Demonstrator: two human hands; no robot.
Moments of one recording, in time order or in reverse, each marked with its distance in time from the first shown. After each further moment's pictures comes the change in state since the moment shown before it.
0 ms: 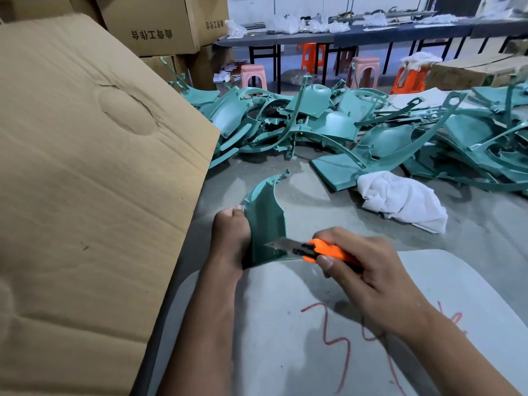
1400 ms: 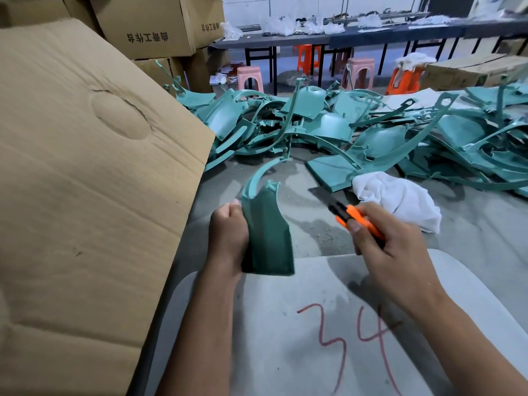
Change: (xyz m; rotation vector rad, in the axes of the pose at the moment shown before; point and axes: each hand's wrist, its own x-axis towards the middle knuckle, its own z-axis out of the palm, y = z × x) left_hand -0.005 0.006 0.002 -0.098 -0.027 0.027; right_hand -0.001 0.030 -0.019 -0.244 0.271 0.273
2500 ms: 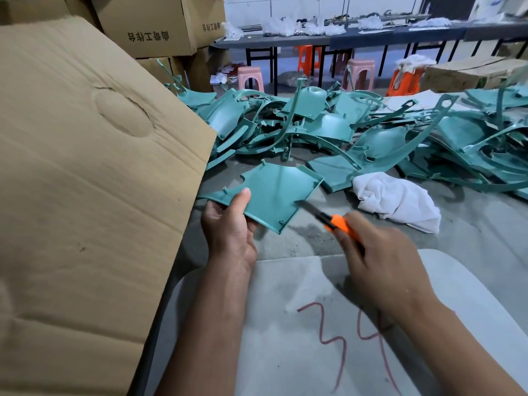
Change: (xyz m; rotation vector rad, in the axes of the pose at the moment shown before) left_hand -0.008 0.012 0.016 -0.765 0.100 -0.021; right_hand -0.005 -0.011 0.008 -0.387 -0.076 -0.074
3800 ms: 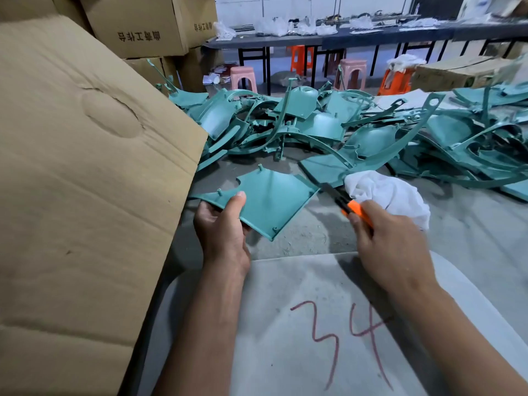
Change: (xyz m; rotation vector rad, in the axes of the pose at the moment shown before) left_hand -0.003 -0.004 -0.004 0.083 -0.010 0.089; right_hand 0.012 0.026 0.000 -0.079 0.085 0.197
